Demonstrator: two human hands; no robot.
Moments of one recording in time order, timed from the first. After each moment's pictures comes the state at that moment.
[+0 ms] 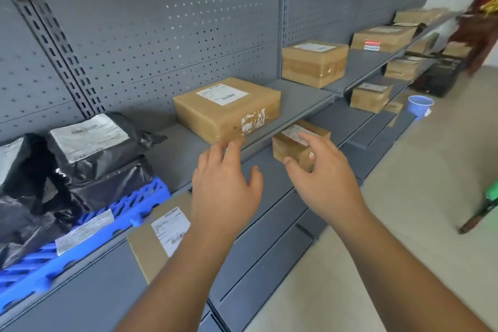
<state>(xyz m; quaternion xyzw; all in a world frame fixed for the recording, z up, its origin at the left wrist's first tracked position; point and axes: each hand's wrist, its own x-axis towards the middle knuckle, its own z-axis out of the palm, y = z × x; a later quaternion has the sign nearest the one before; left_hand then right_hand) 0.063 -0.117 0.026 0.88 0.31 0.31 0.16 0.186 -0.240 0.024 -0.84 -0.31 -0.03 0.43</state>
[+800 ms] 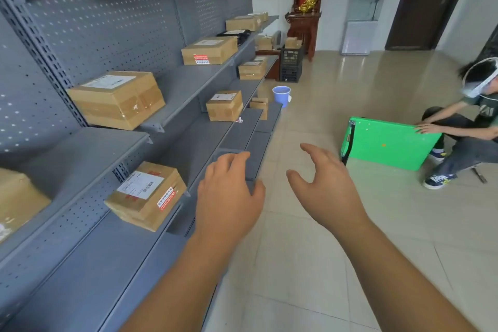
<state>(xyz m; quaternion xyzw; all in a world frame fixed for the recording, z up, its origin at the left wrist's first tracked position) 0.425 -0.358 0.004 0.95 0.06 0.21 0.22 0.460 -0.532 0.008 -0.92 -0.06 -0.11 0.38</state>
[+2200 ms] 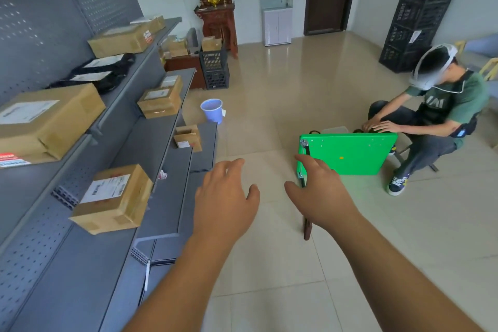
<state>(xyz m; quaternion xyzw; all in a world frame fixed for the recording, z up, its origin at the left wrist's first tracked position) 1.088 -0.462 -0.034 0.97 -0.08 0.09 0.22 1.069 -0.642 -0.031 -0.94 0.14 -0.03 0.31</state>
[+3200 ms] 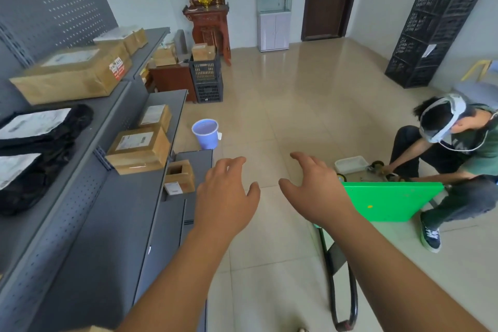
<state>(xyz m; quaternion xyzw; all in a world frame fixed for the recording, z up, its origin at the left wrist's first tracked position) 1.601 -0.438 -0.044 0.96 -0.11 0.07 0.23 1.562 -0.612 -0.023 -0.94 0.14 -0.04 0.30</state>
